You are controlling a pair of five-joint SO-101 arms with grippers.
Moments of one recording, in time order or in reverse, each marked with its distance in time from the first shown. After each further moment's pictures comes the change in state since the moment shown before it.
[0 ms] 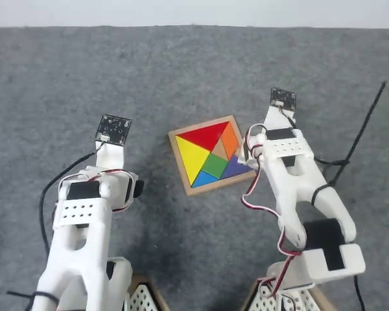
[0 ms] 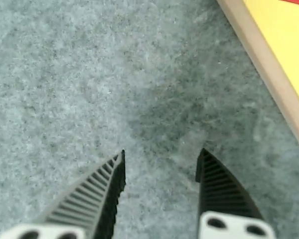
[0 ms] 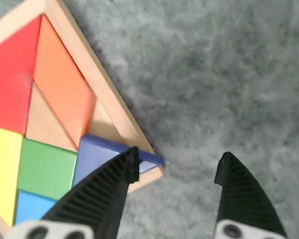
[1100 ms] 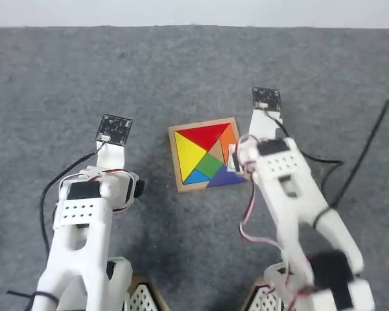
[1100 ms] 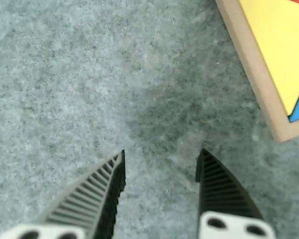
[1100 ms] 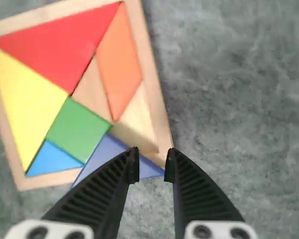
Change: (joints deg) left arm 0.3 0.0 0.0 0.0 0.0; right arm -7.2 -19.2 10.1 1.2 6.1
